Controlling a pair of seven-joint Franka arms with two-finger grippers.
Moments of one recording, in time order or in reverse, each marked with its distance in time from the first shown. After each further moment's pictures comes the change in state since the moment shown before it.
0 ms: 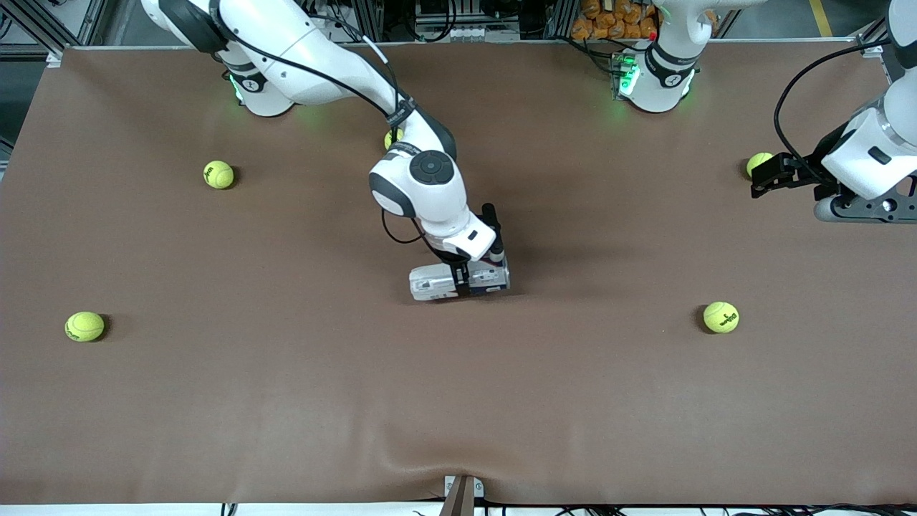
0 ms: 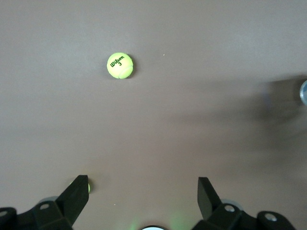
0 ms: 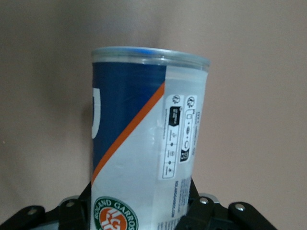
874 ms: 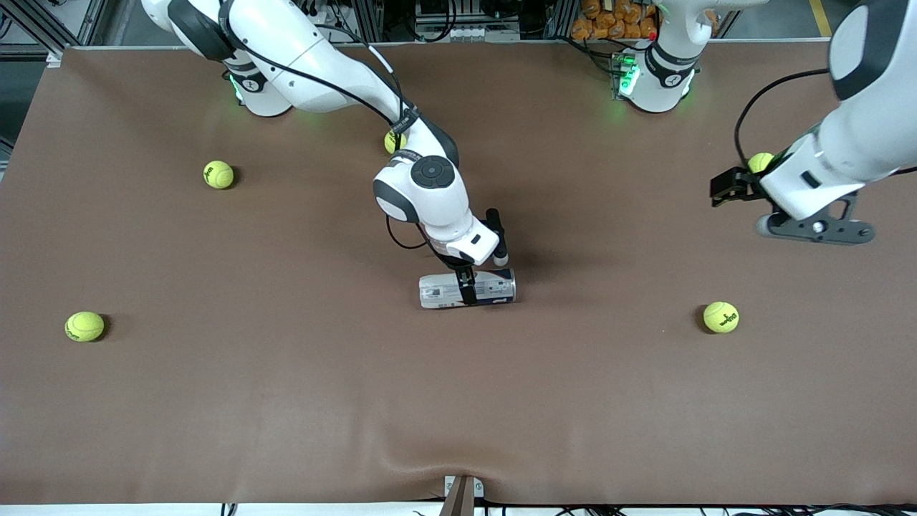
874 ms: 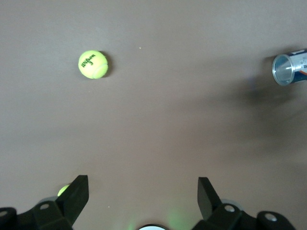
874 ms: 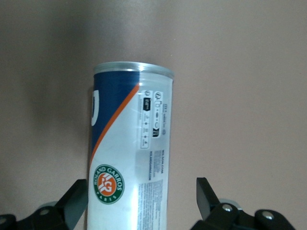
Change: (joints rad) left arm -0.051 0.075 -0.041 0.000 -0.001 0.009 0.000; right arm 0.004 0.030 -0.015 0.028 0.000 0.066 0.015
